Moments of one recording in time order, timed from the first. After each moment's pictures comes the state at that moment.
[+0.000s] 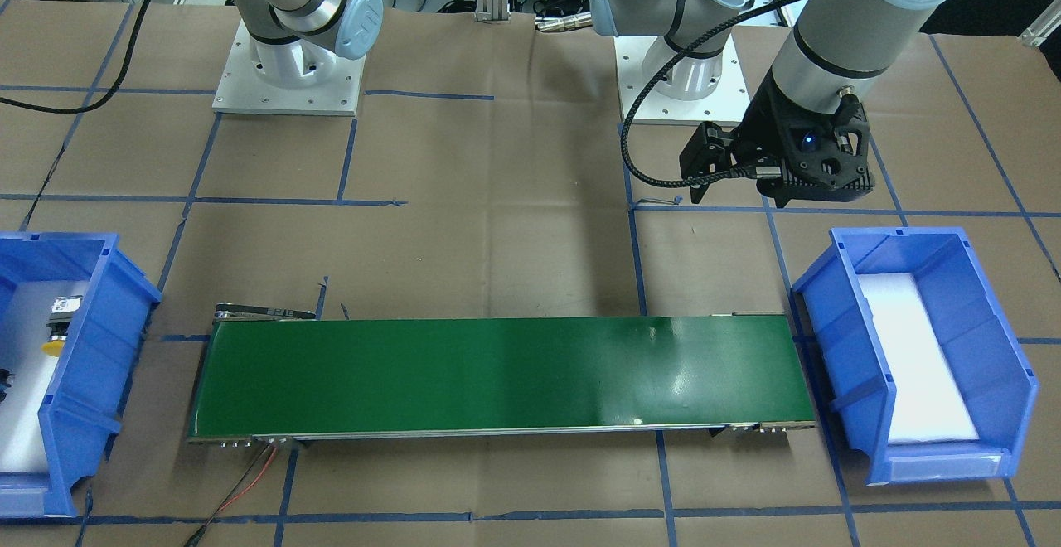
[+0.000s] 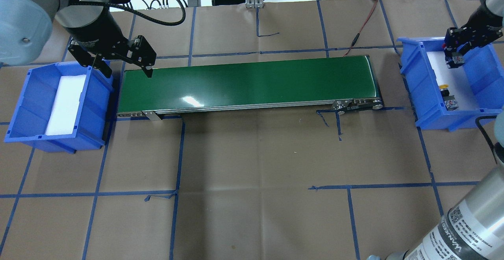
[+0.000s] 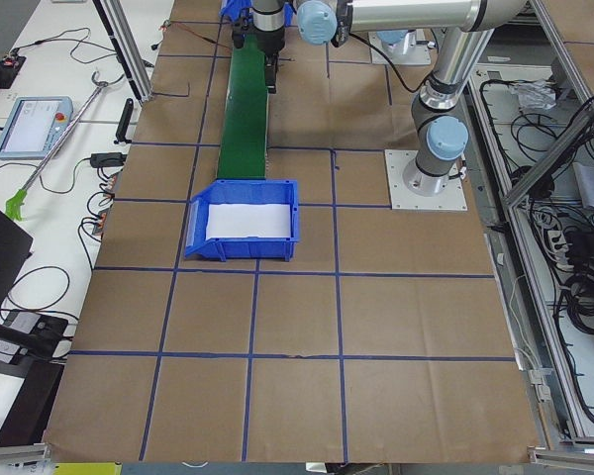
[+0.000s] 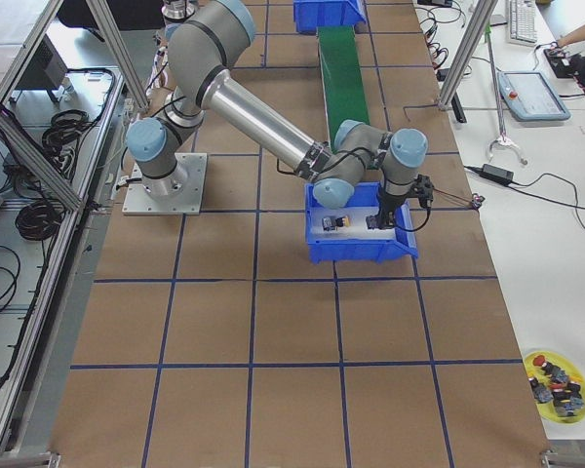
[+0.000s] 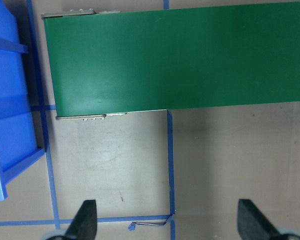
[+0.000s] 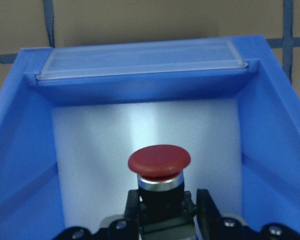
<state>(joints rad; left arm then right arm) -1.52 -1.62 -1.57 -1.55 1.57 0.10 1.07 -1.00 1.39 -1.98 -1.55 -0.45</state>
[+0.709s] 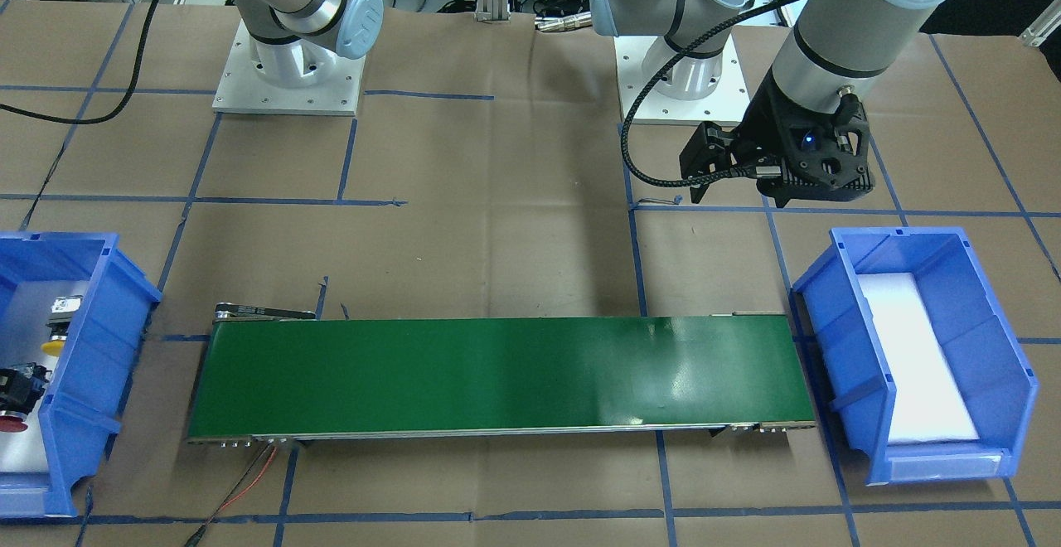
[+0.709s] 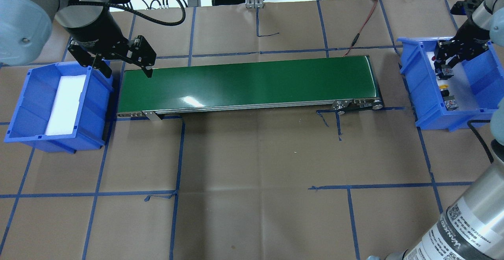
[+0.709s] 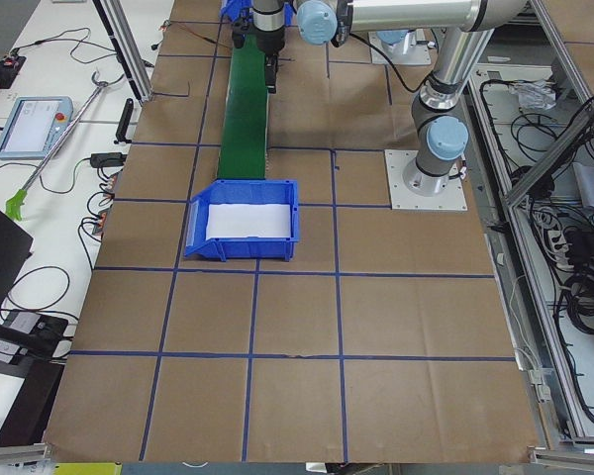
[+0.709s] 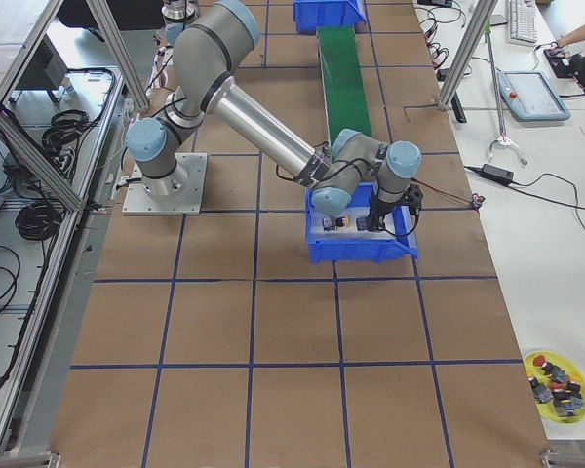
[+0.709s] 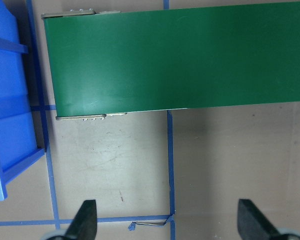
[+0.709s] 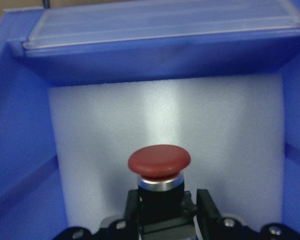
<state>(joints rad) -1.52 -1.62 -1.57 -1.55 1.57 0.10 1.07 -0.97 1.42 -1.98 -1.53 -0.44</state>
